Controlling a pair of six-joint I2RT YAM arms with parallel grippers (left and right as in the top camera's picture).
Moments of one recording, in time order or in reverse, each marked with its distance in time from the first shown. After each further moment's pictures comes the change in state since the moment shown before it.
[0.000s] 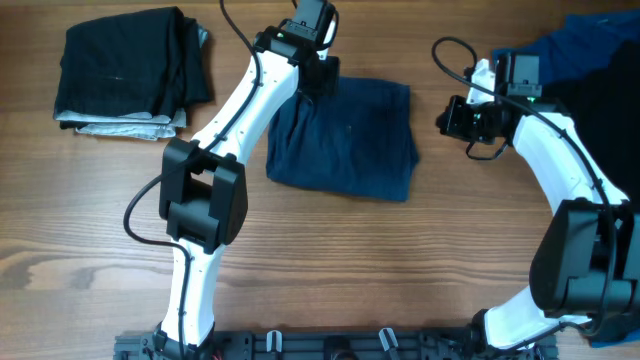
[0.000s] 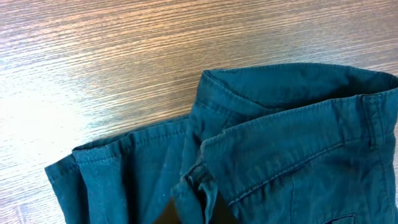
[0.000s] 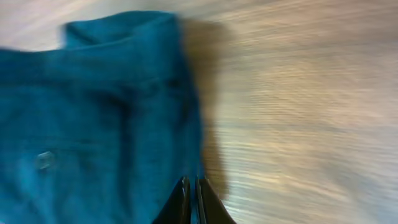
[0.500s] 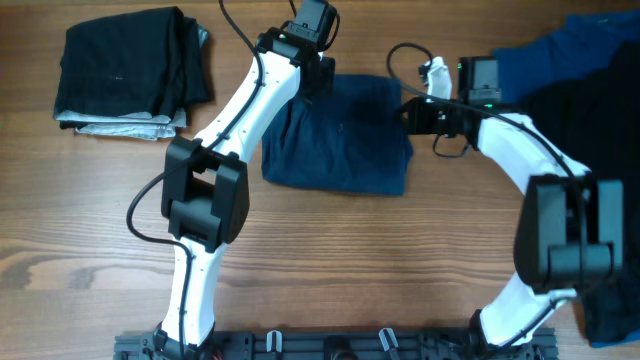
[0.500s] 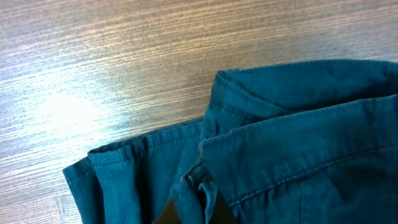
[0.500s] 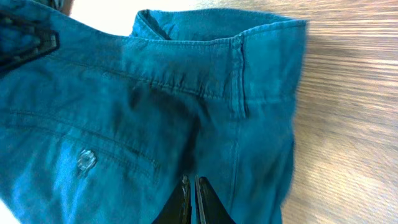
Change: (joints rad) left arm -0.001 0.014 -0.004 -0.003 -0.127 0.000; right arm 0.125 0.145 -0.042 0.324 -0.153 -0.048
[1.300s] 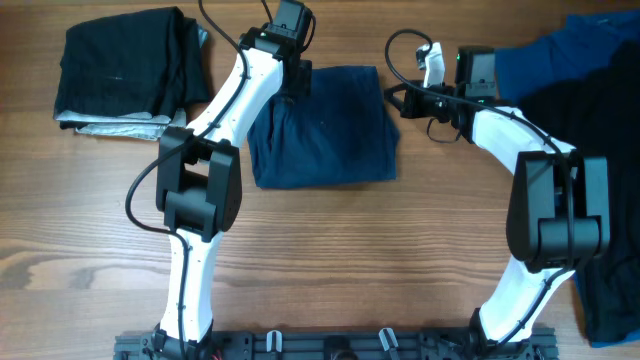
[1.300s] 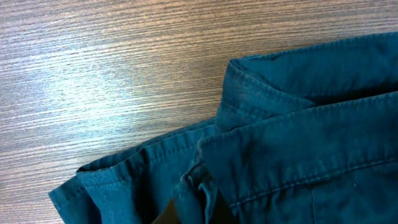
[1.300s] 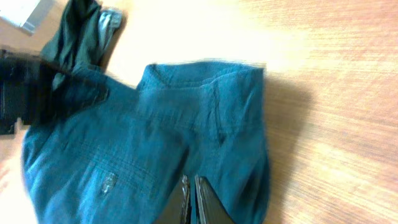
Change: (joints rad) left arm 0.078 0.051 -0.008 -0.012 -0.026 -0.003; right arm -0.015 0.096 0.054 0.253 -0.125 0.057
